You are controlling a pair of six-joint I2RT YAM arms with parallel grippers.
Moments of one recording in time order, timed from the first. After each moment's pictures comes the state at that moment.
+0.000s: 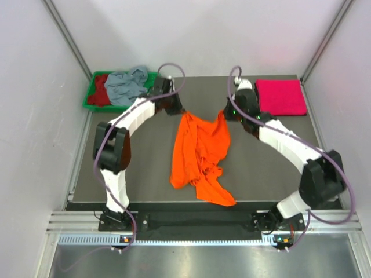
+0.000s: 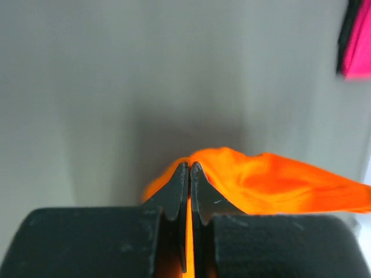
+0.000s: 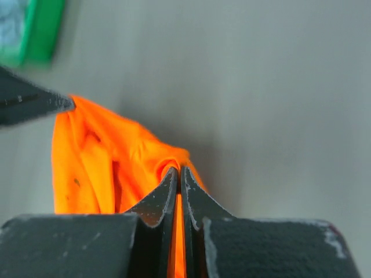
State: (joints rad) left arm -0.36 1.93 1.51 -0.38 0.28 -0.65; right arm 0.49 1.46 1.11 -0.20 0.12 0.41
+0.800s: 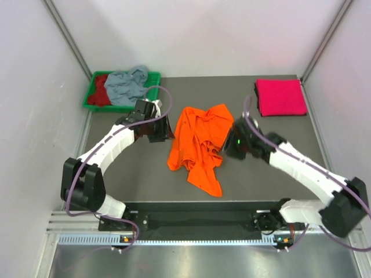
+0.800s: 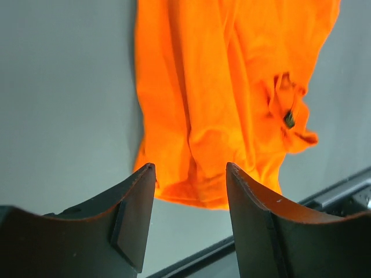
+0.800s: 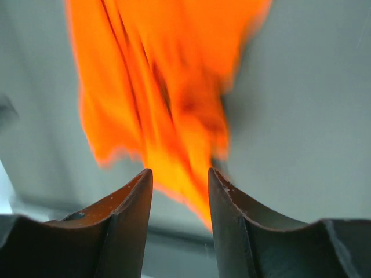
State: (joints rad) left arm -0.34 1.49 1.15 -0.55 0.25 -0.47; right arm 0.60 1.27 1.05 -0.66 0.08 0.88
